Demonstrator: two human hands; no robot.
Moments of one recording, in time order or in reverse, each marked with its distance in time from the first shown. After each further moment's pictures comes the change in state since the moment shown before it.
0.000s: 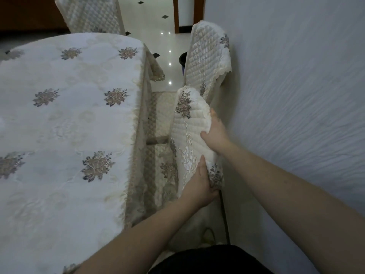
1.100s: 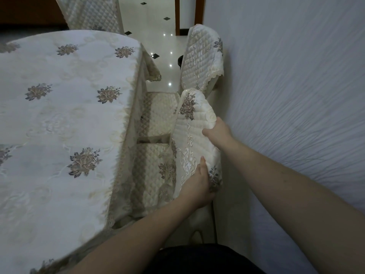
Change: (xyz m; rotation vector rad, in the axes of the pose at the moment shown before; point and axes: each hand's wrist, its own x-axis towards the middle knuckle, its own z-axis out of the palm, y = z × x) left_hand 0.009 0.044 0.020 0.137 -0.015 0.016; right_hand 0.008 0.025 -0.044 0.079 0.015 0.141
